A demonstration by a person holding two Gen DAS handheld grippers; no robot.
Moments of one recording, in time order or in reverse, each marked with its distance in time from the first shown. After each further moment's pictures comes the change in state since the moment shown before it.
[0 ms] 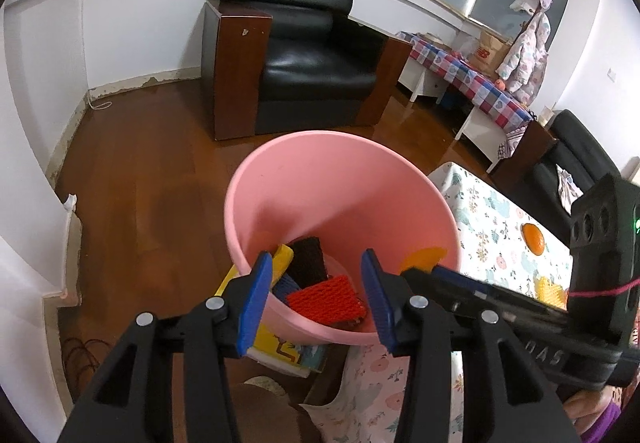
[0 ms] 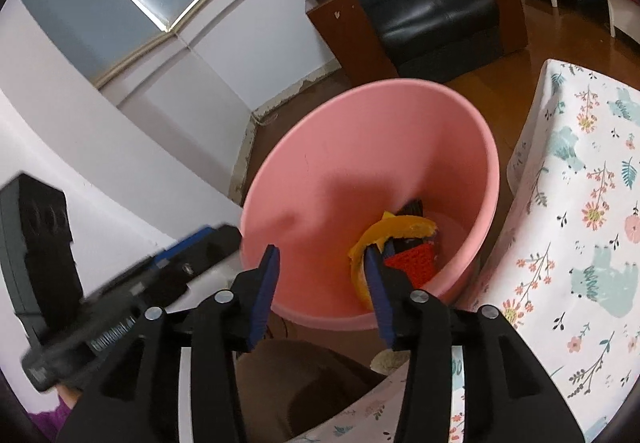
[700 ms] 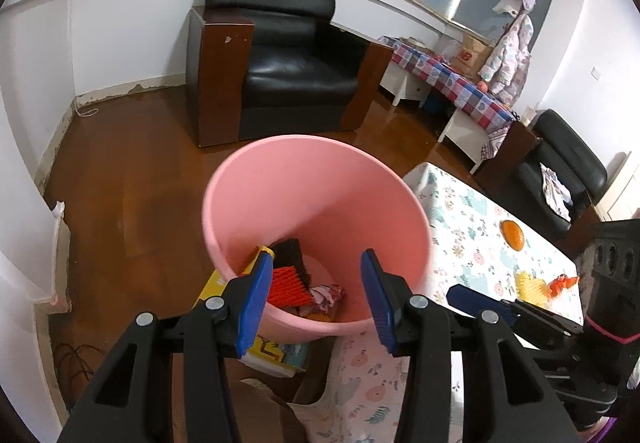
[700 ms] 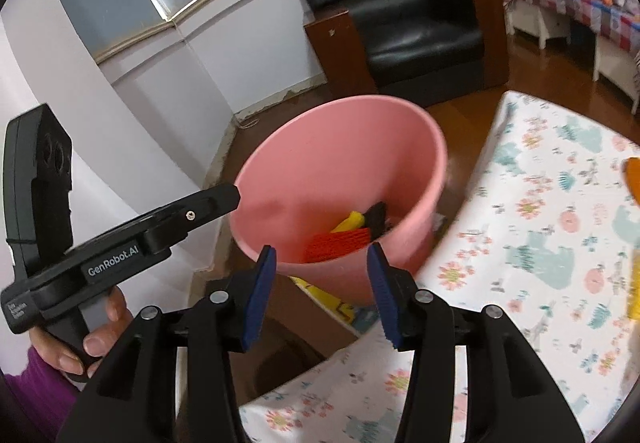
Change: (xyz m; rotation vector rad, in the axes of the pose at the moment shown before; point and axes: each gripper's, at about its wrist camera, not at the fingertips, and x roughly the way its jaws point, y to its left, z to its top) left arm -0.015 -0.017 -0.008 0.032 -0.019 -0.061; right arm -0.055 0.015 -0.034 -0.112 -0.080 -0.144
